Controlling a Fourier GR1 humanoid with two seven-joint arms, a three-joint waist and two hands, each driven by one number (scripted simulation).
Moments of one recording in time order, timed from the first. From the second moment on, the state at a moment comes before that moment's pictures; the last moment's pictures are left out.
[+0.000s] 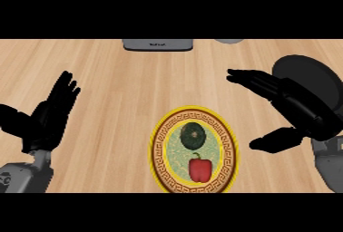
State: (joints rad) left arm -0.17 0.42 -0.15 -1.57 0.37 0.29 0.16; right arm -0.40 -0.54 0.26 -1.73 0.37 0.26 -0.05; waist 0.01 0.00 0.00
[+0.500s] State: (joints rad) left arm -0.17 0.40 -0.15 -1.56 0.35 0.27 0.15; right arm -0.60 -0.47 0.48 -1.64 0.51 0.52 0.23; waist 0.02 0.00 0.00
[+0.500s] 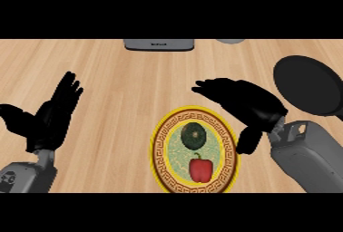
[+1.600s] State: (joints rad) left arm -0.17 0.34 -0.06 -1.55 0.29 0.21 0.18; right arm -0.56 -0.25 0.65 -1.75 0.84 0.76 0.46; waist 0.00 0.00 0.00
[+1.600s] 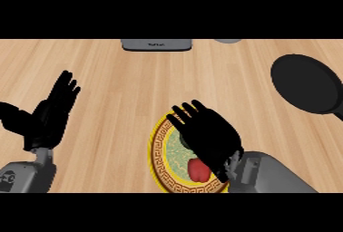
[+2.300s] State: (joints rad) left arm -0.16 0.29 -0.02 -1.59 0.23 0.17 0.22; right arm -0.55 -0.12 0.64 -1.58 1.04 0.75 0.43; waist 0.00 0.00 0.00
